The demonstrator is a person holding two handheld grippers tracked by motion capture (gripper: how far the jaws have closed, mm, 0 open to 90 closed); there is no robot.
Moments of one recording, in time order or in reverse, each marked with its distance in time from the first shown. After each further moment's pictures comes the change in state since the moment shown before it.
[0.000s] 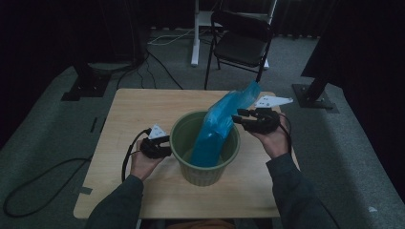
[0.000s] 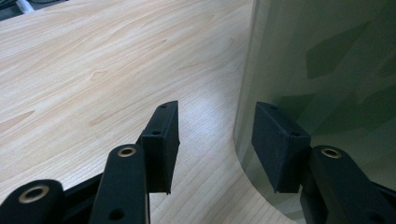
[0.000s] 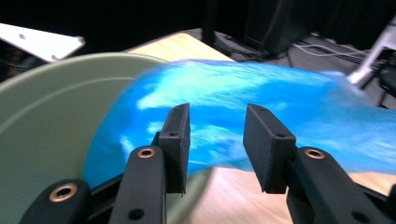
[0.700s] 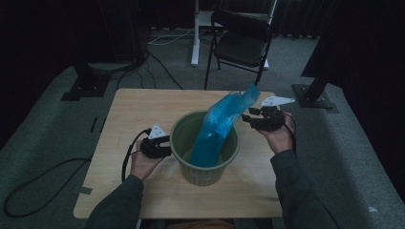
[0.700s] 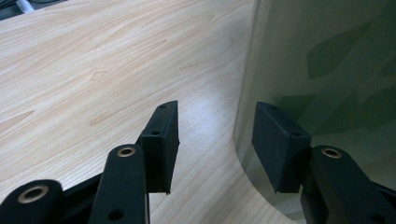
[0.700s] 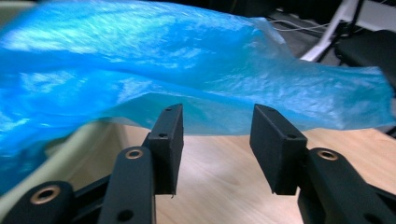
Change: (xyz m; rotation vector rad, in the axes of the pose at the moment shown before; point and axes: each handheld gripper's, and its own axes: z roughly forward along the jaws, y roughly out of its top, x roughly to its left) left arm 0.000 0.000 0.000 -0.002 0.001 0.000; right arm -0.042 -0.029 0.012 0.080 -0.132 0.027
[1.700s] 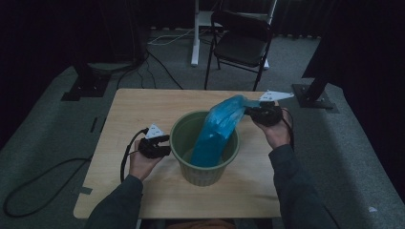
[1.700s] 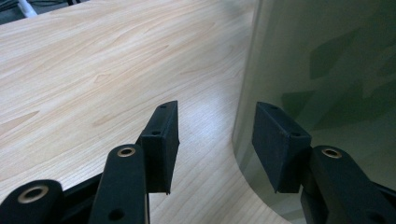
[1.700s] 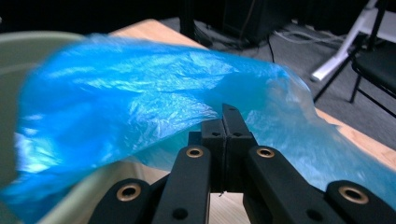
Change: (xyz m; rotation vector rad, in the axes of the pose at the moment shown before) left arm 0.001 0.000 -0.008 -0.027 -0.007 -0.018; right arm -0.003 0.014 0.003 -0.044 0.067 0.002
